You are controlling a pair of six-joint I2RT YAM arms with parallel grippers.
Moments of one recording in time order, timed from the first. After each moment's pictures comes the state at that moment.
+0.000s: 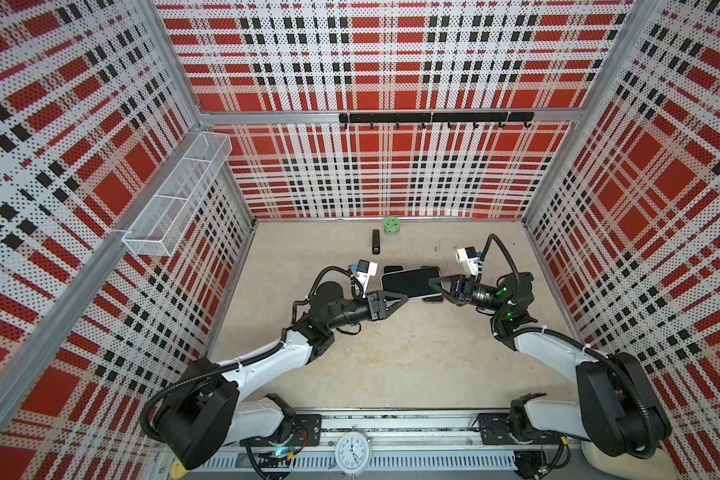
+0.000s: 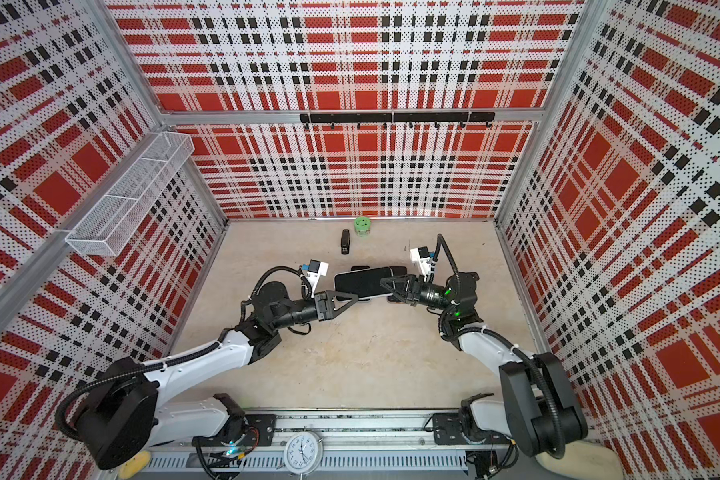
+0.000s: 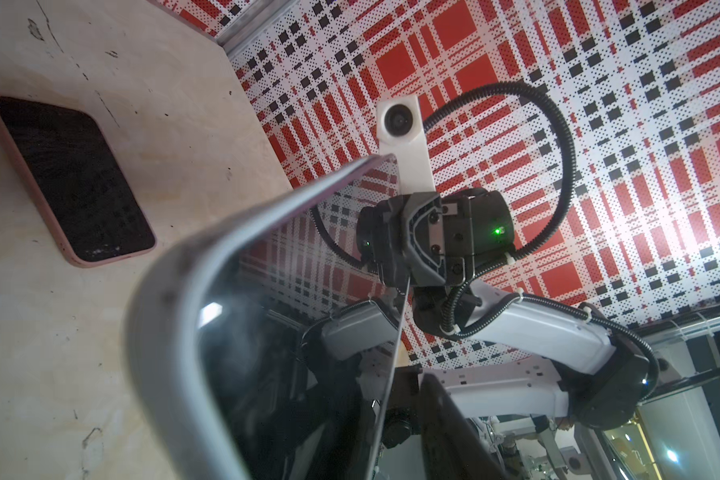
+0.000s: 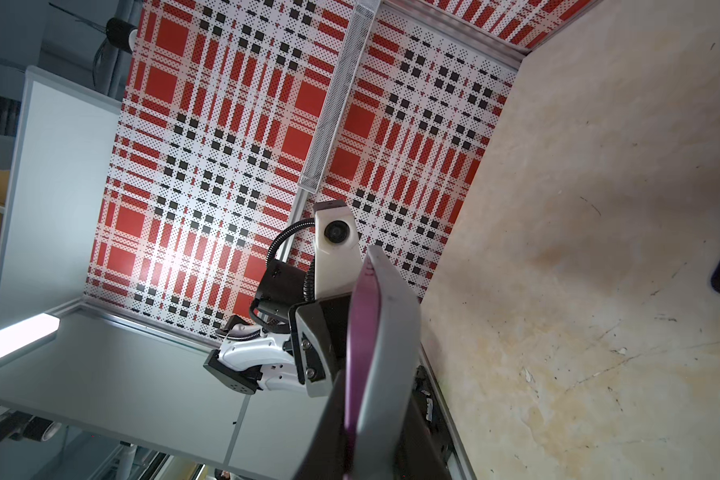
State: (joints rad) left arm -0.65 1.25 0.59 0.63 0.63 -0.99; right arm 0.26 1.32 0.53 0.99 -1.02 1.34
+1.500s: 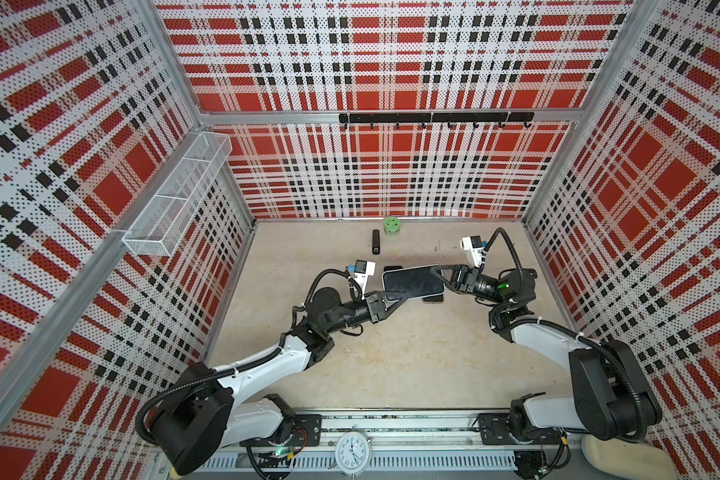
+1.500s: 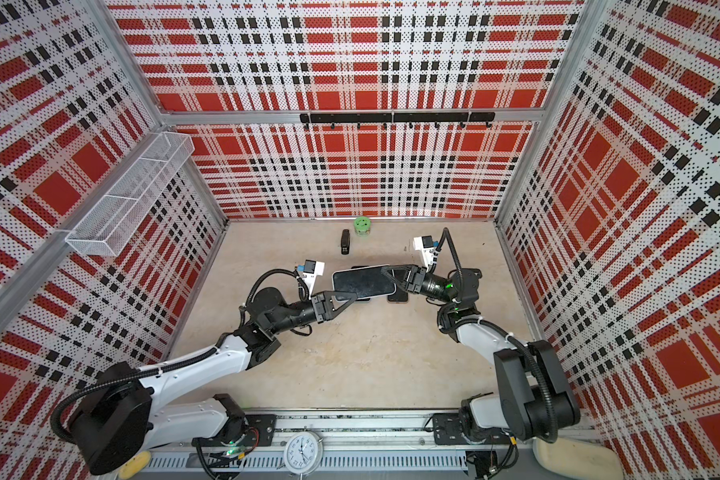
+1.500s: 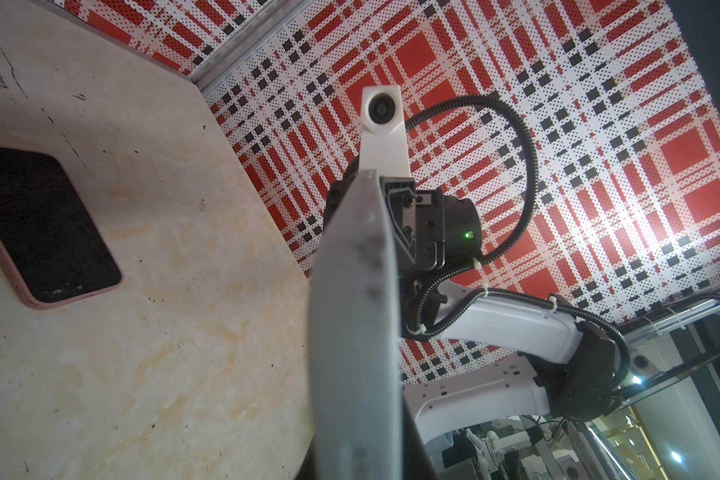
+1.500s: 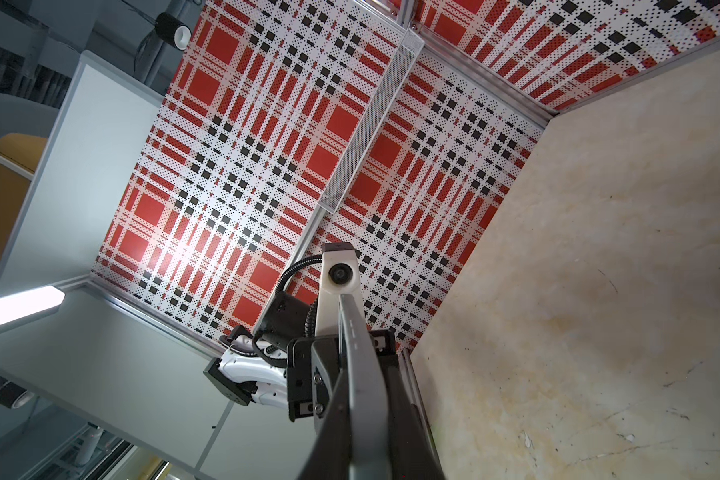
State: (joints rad) left arm -0.69 1.22 0.56 0.72 0.57 -1.01; right arm 0.24 1.37 0.59 1.09 -0.99 1.29
